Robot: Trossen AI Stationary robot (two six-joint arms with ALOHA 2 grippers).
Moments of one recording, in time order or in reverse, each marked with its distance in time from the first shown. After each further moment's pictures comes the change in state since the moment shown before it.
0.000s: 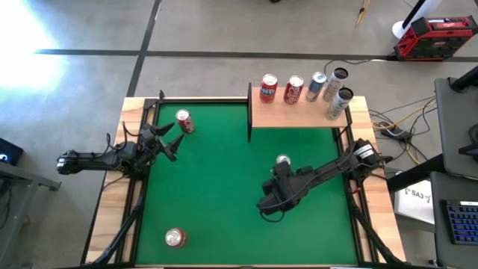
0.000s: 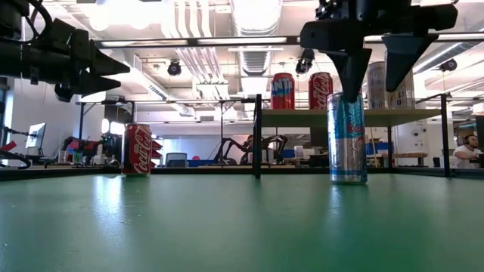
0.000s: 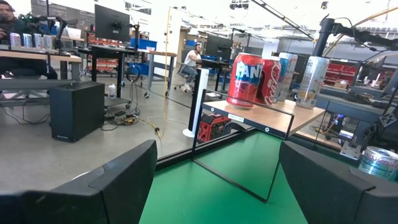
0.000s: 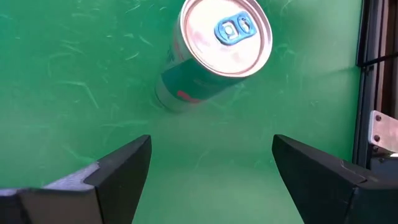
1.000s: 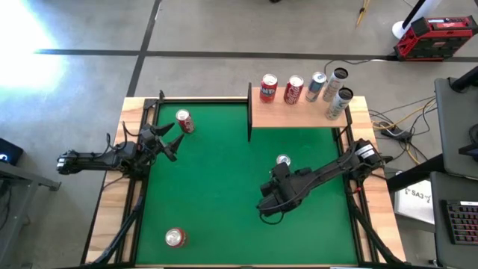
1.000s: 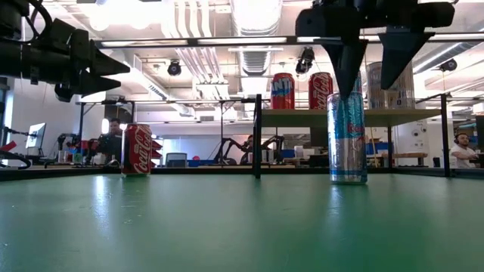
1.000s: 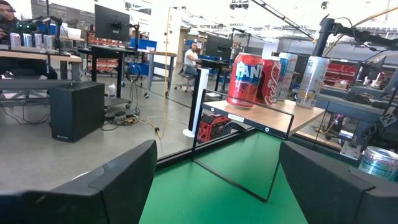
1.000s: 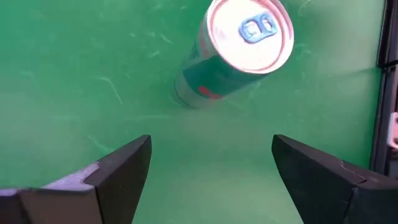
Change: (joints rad) left arm 0.000 0.000 0.000 0.000 0.000 0.000; right arm 0.009 -0.007 0.022 0.036 0.002 -0.021
